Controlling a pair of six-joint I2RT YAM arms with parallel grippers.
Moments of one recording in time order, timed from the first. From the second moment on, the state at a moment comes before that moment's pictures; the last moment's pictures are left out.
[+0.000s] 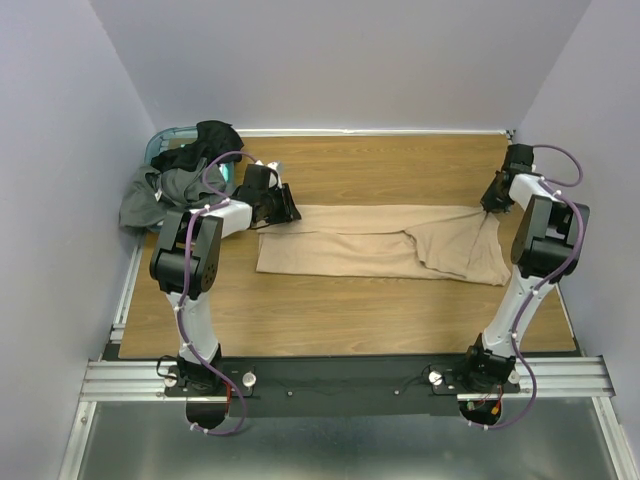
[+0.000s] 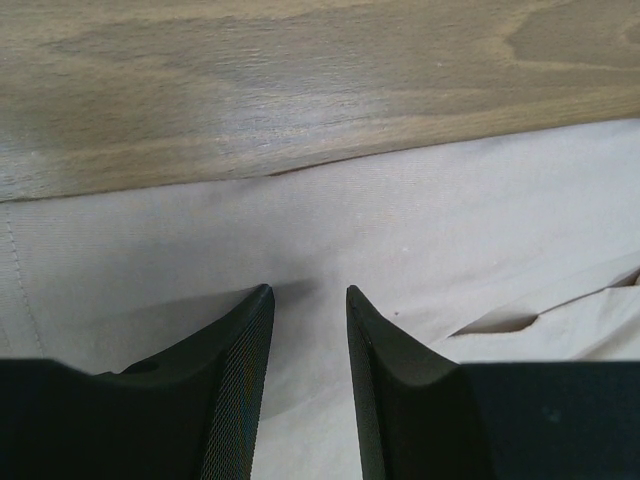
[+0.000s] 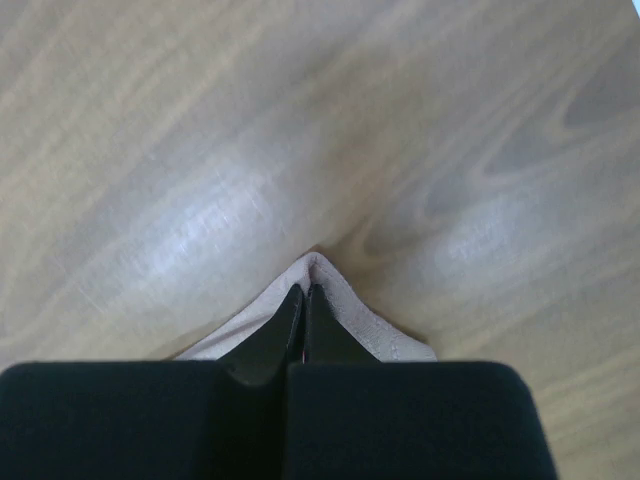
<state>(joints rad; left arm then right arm) -0.25 1.95 1.16 0.00 0.31 -0.43 -0.26 2.08 1.47 -0.40 0.09 0.32</state>
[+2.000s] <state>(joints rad) -0.42 1.71 0.79 0.06 0.61 -0.35 -0.10 2.16 1.58 -0.31 -0.05 0.36</state>
